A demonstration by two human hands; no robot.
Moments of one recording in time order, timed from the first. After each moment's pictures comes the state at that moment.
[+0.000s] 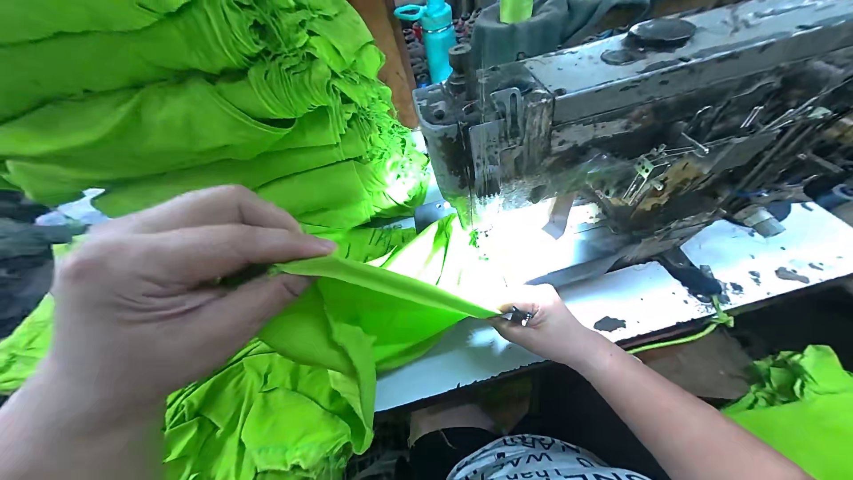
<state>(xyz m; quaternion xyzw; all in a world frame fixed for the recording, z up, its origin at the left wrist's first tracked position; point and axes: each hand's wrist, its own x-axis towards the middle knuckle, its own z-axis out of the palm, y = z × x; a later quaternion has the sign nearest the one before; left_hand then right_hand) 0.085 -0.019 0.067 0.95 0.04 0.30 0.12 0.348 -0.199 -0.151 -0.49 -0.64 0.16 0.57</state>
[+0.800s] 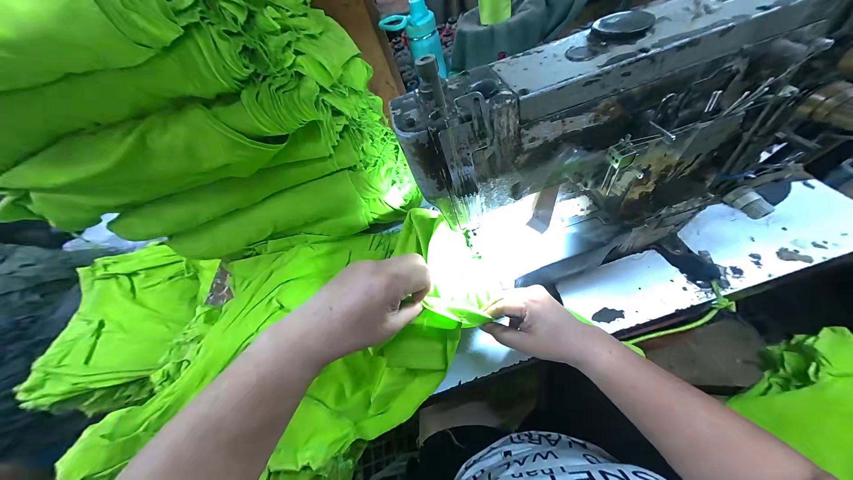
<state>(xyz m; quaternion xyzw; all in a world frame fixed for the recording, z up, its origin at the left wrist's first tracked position) 0.150 -0.031 -0.005 1.00 -0.01 0.07 0.07 0.347 -0.206 -0.147 -0.51 -0.69 0.13 0.50</state>
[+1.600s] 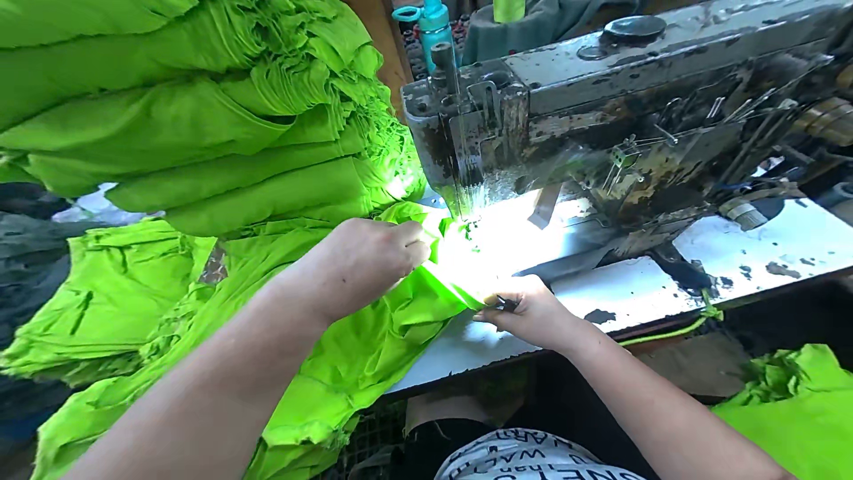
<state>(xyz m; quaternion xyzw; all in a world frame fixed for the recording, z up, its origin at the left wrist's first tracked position) 0.167 -0.028 0.010 0.98 -0.08 0.08 -0.13 0.351 -0.204 -0.143 -0.50 -0.63 0.25 0.54</state>
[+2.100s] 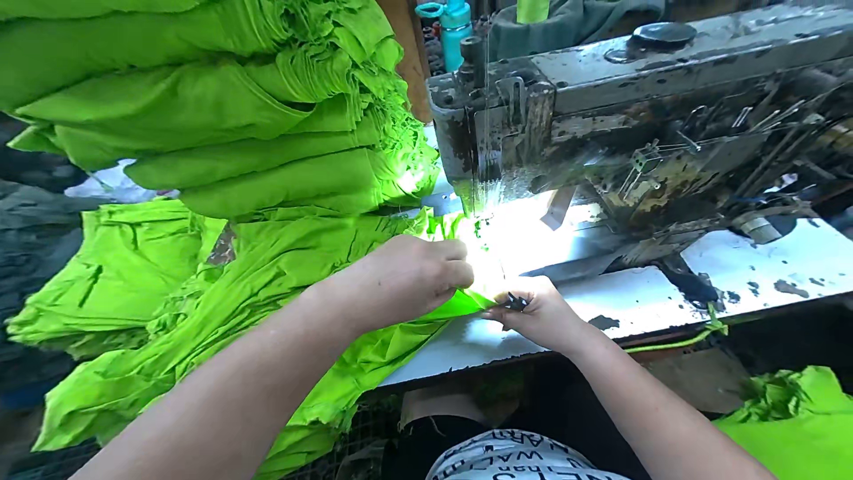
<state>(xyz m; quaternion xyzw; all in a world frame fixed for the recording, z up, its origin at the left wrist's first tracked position) 0.176 -0.051 -0.009 0.99 -0.09 0.09 0.01 0.353 -0.206 -0.144 -0.49 -0.61 0.29 0.55</state>
